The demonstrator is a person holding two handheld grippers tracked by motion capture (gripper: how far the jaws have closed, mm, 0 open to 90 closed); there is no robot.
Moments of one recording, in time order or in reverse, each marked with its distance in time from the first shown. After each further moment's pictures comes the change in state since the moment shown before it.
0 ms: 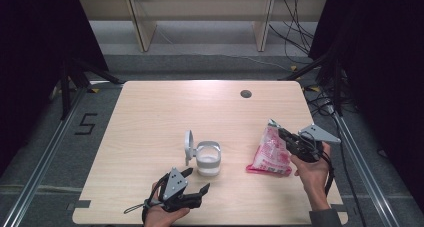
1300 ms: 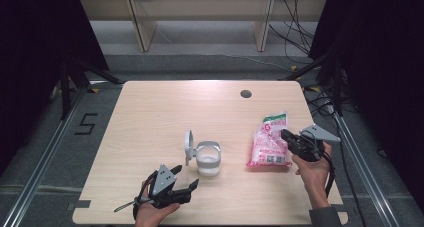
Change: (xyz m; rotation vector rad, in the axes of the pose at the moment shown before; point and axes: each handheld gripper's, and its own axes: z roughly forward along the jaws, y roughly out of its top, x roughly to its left) left arm 0.026 -0.006 -0.012 0.000 0.060 -0.038; right arm -0.006 -0.009 0.006 0.047 -0.028 0.084
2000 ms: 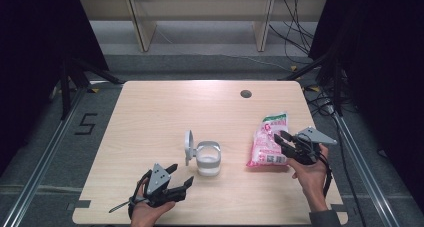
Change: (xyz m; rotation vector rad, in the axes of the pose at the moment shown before) left arm 0.010 0.001 -0.010 -0.017 0.029 -0.003; right arm 0.016 -0.001 -0.003 0.002 0.038 -0.010
